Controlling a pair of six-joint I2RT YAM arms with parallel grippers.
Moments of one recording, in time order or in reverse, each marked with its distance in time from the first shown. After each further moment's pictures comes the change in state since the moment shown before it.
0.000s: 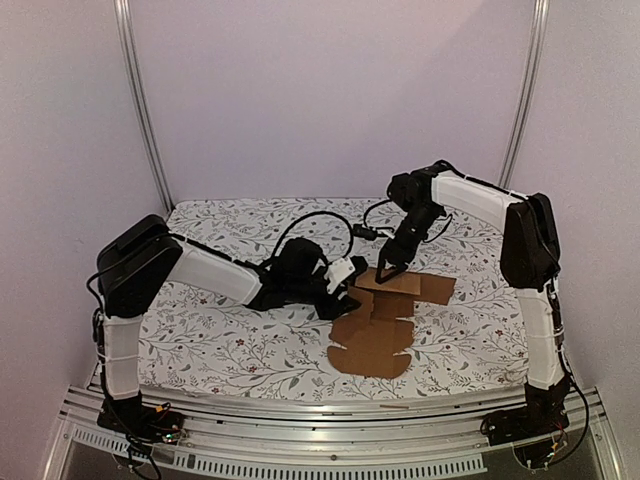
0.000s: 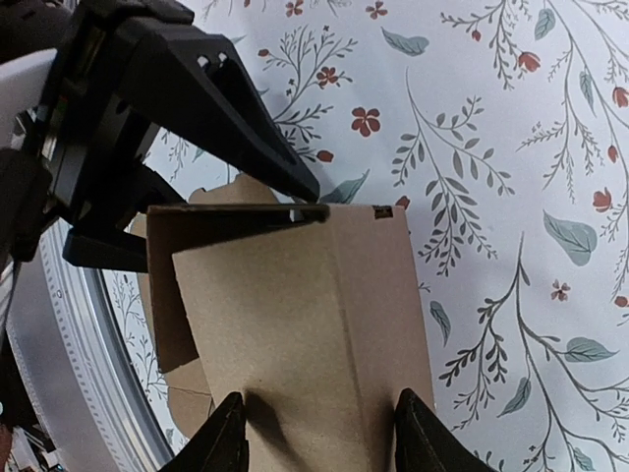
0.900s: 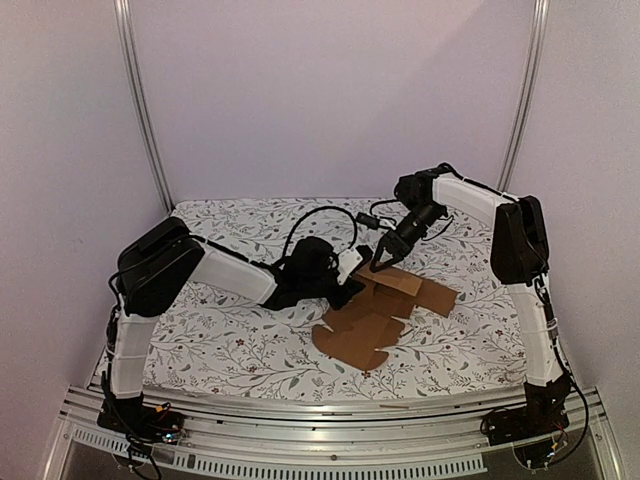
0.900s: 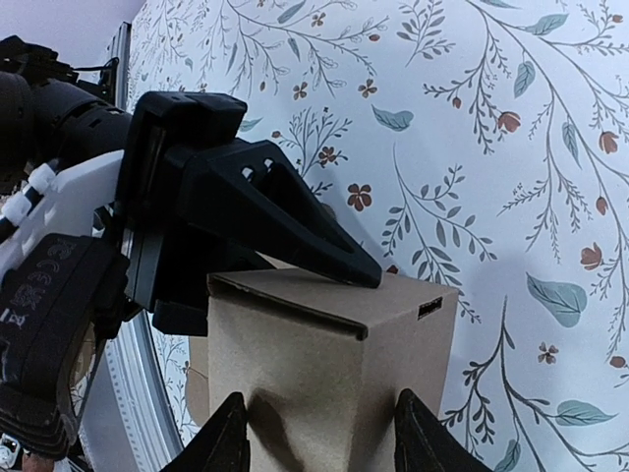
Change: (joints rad) left arm -0.007 0.123 0.120 0.092 -0.171 -0.051; right arm -0.072 0.140 0.153 -0.021 -0.238 0.019
